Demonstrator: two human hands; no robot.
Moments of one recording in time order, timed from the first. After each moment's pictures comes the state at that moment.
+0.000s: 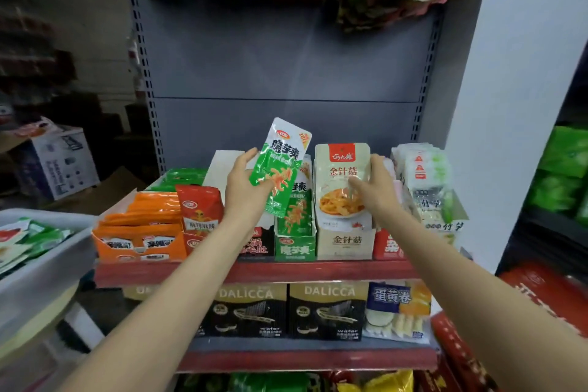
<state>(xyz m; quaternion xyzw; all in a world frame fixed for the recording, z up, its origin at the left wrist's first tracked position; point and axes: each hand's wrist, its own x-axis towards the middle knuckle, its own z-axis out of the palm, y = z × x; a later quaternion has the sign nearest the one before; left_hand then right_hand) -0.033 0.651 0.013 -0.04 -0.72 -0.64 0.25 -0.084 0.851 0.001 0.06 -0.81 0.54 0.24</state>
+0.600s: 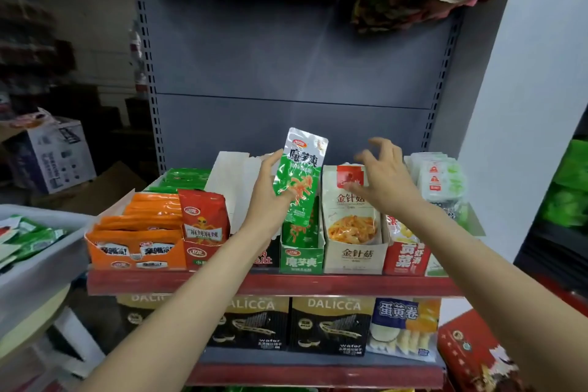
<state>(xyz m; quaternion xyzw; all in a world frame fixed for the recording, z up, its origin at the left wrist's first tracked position) -0.058 0.656 0.000 -0.11 -0.73 -0.65 0.19 -0.087 0.847 0.037 0.10 -0.96 0.08 0.26</state>
